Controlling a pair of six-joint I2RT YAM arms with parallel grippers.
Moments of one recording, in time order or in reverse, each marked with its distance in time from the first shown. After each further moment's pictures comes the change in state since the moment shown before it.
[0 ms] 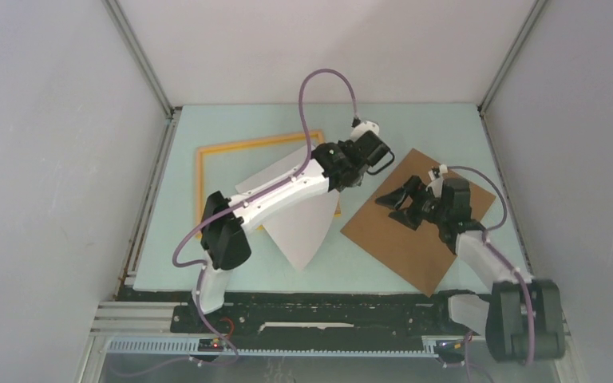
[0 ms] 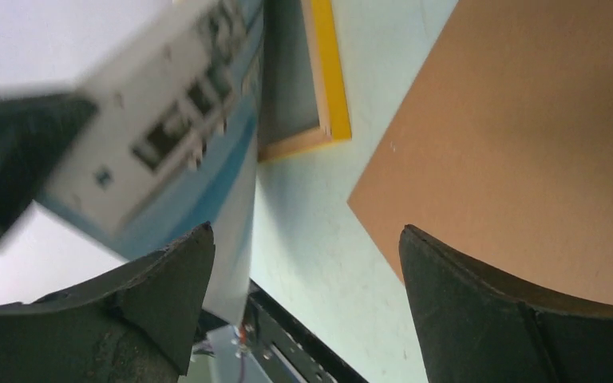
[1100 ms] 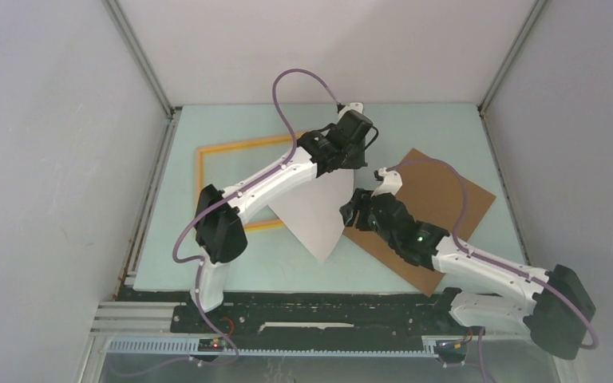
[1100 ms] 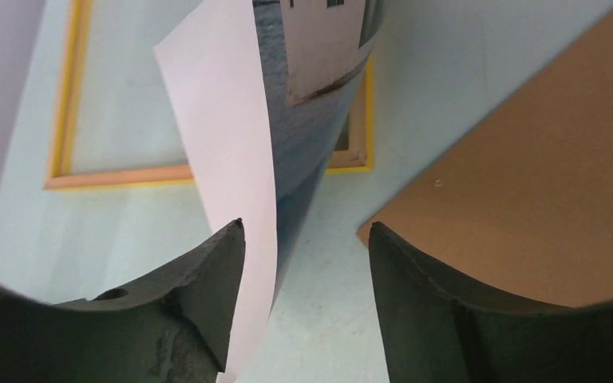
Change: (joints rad) left arm 0.145 0.019 0.006 0.208 0.346 -0.230; right arm 0.837 -0.143 0.118 -0.154 1.031 -0.176
